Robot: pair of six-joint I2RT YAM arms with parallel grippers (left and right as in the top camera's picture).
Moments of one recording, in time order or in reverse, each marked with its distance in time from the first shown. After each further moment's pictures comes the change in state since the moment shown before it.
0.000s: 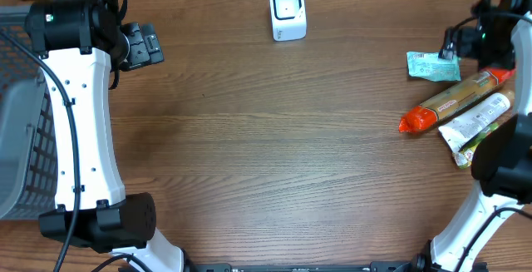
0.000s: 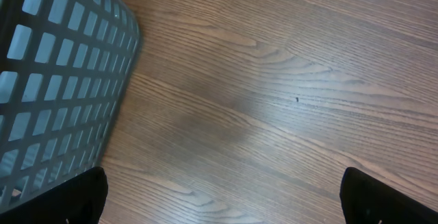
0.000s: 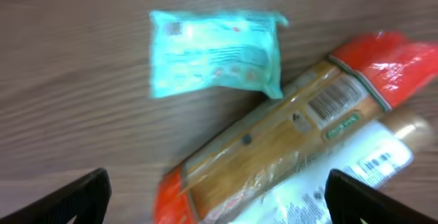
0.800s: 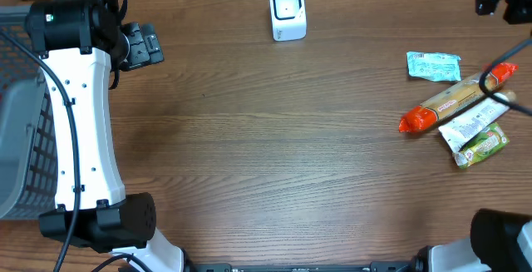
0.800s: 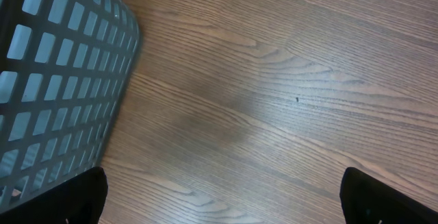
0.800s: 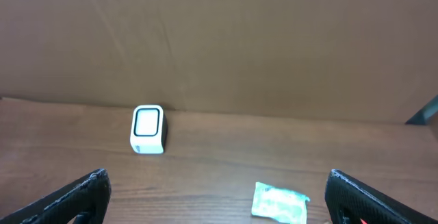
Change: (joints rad) left arm 0.000 0.000 0.000 0.000 0.000 0.000; right arm 0.115 -0.422 0.457 -0.023 -0.181 0.013
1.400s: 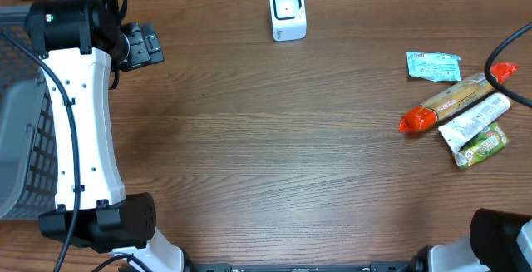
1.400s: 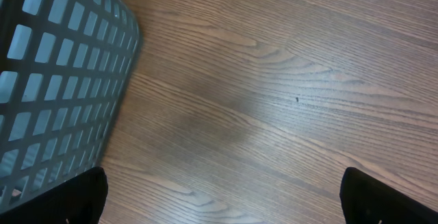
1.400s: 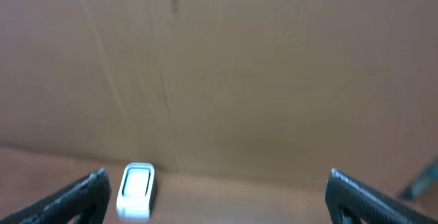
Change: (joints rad) left arm 0.000 0.000 0.000 0.000 0.000 0.000; right arm 0.017 -0.005 -0.008 0.283 0.000 0.006
